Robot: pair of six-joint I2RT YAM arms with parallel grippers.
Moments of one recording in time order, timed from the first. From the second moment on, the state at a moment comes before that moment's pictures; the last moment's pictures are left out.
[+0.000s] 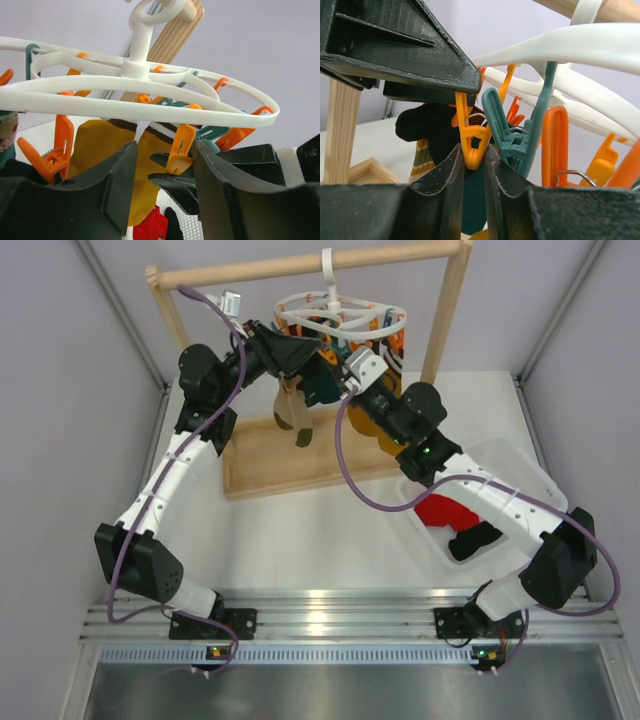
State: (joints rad) left arm -0.30 1.49 1.50 0.39 0.61 -0.84; right arm 0.74 1.47 1.34 0.48 -0.05 -0.45
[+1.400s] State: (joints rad) left arm -0.30 1.57 1.52 0.59 0.73 -0.96; right arm 0.57 1.52 1.55 0.24 -0.49 0.07
